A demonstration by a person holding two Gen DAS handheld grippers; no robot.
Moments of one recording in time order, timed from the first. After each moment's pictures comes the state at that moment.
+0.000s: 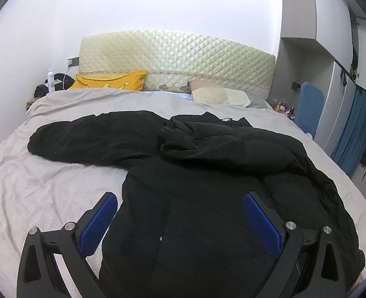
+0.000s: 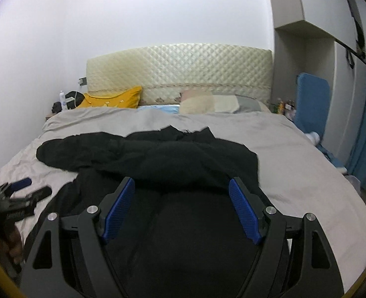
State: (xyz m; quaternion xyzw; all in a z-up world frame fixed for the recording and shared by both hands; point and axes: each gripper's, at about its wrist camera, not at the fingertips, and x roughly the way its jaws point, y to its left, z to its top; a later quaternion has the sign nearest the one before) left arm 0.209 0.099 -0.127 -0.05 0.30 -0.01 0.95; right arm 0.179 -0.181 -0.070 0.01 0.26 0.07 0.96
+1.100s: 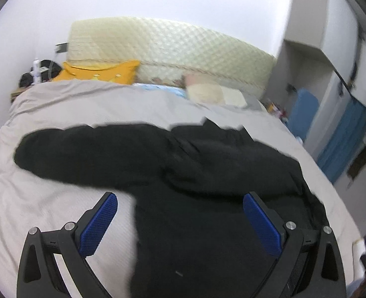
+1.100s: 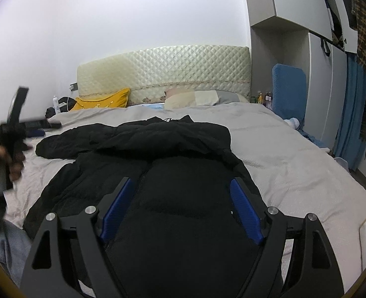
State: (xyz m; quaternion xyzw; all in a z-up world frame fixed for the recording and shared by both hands) left arm 0.292 0.180 -0.073 -0.10 0.34 -0.05 0.93; right arm 0.090 -0.205 -0.100 0.02 0.24 0.03 0.97
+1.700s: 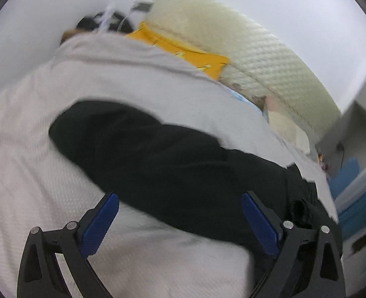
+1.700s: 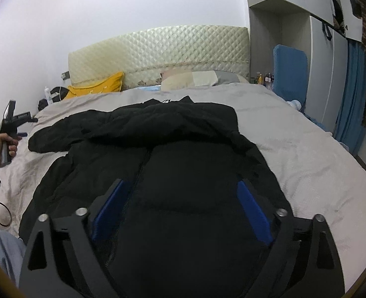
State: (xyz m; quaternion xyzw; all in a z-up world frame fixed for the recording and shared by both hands) left arm 0.389 0.441 -0.181 -0.27 0.37 0.06 0.89; right arm 0.133 -0.175 -0.118 0.03 0.30 0.02 0.95
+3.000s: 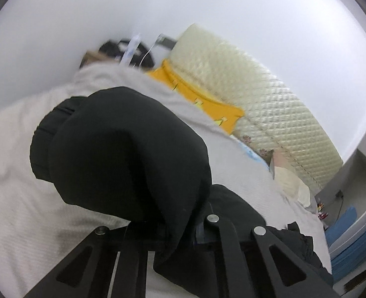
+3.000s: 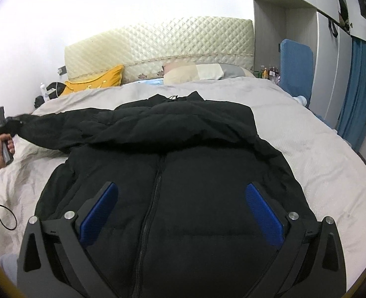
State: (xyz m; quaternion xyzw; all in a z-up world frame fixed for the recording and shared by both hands) left arm 0.386 0.498 -0.122 -0.29 0.25 0.11 0.92; right arm 0.166 -0.149 -0.108 0.03 0.32 0.01 0.95
